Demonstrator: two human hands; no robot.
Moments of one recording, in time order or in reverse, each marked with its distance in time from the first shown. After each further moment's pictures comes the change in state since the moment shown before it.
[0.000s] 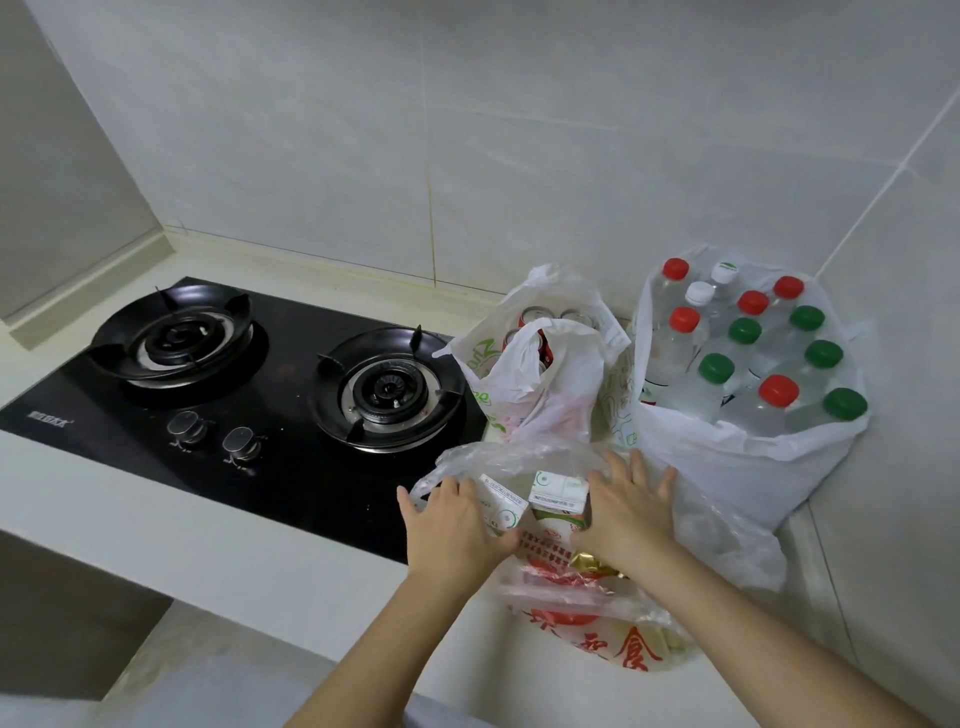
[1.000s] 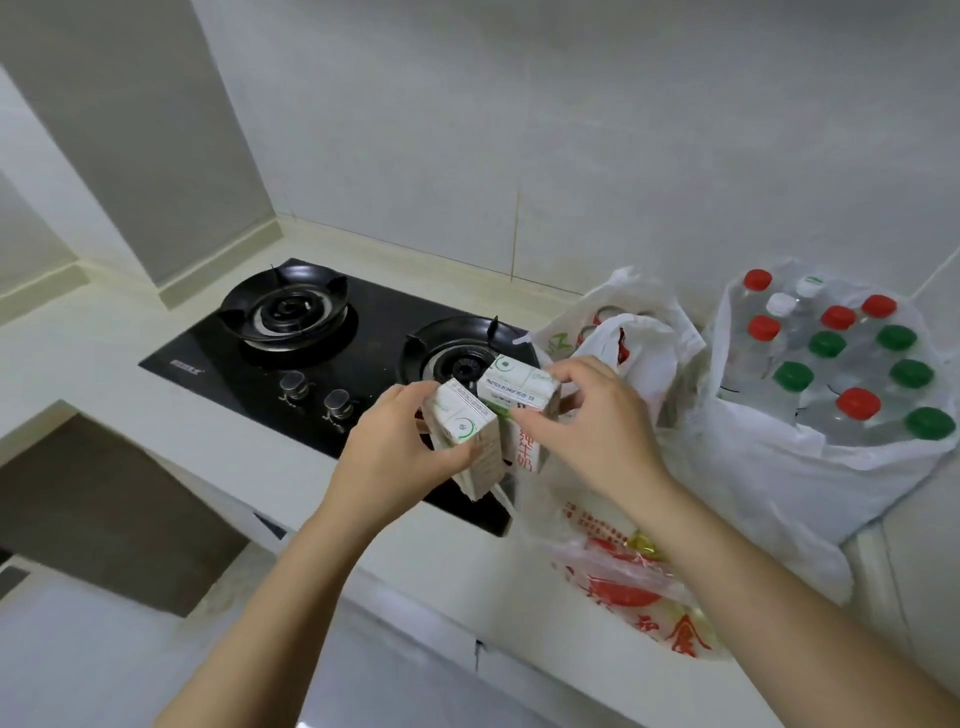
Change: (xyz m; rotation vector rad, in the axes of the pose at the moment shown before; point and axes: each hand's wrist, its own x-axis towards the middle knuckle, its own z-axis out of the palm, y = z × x) left_hand -0.061 -0.099 -0.129 -0.550 0.311 0.054; right_hand -0.055 -0.098 -0.103 0.758 0.519 -0.414
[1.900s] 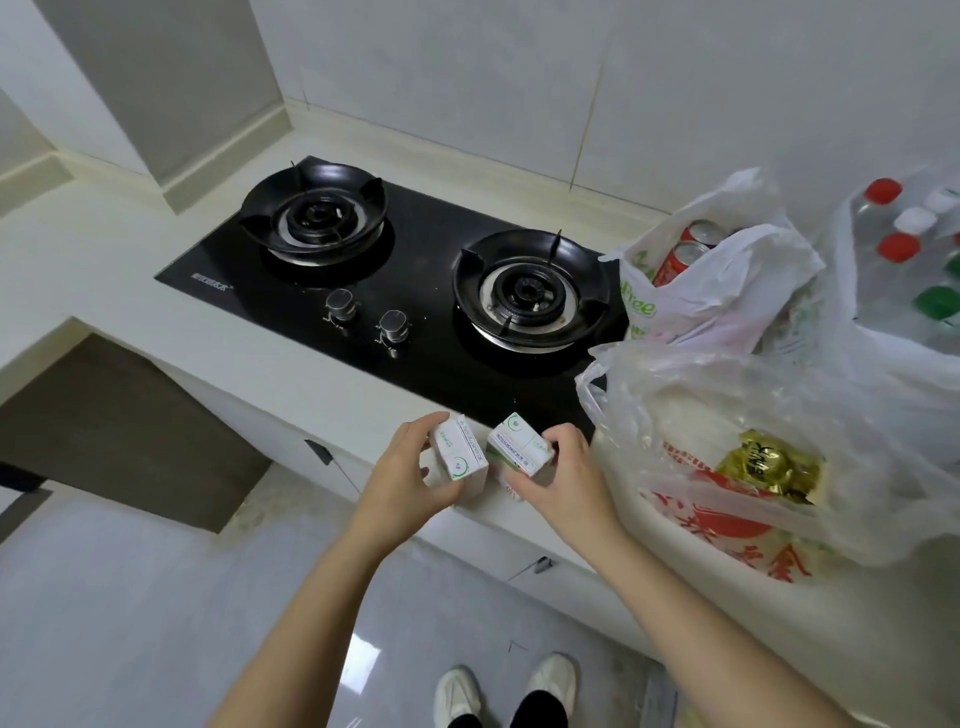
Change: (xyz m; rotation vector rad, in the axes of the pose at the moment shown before) left_hand -0.050 -0.179 0.023 -0.266 -0.195 -0.167; right_hand -0.087 0.008 0.186 0.134 -0.225 0.335
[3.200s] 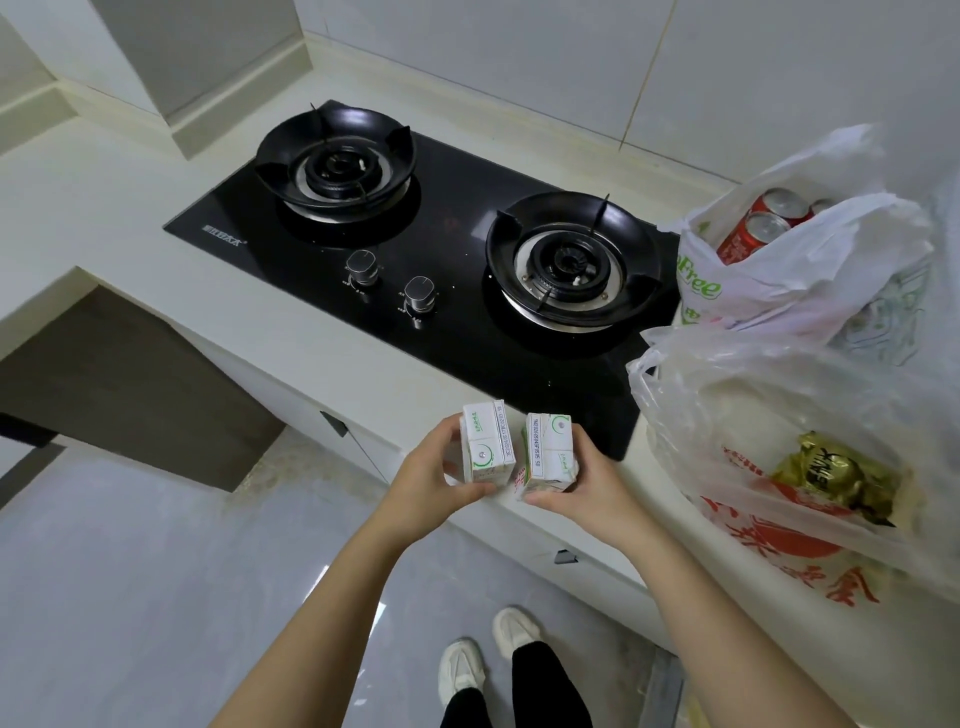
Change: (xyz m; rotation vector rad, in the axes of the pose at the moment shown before) left_hand 0.008 -0.037 0.012 -0.116 -0.102 -0.006; right_hand 0.016 0.027 0.017 0.382 -0.346 0.077
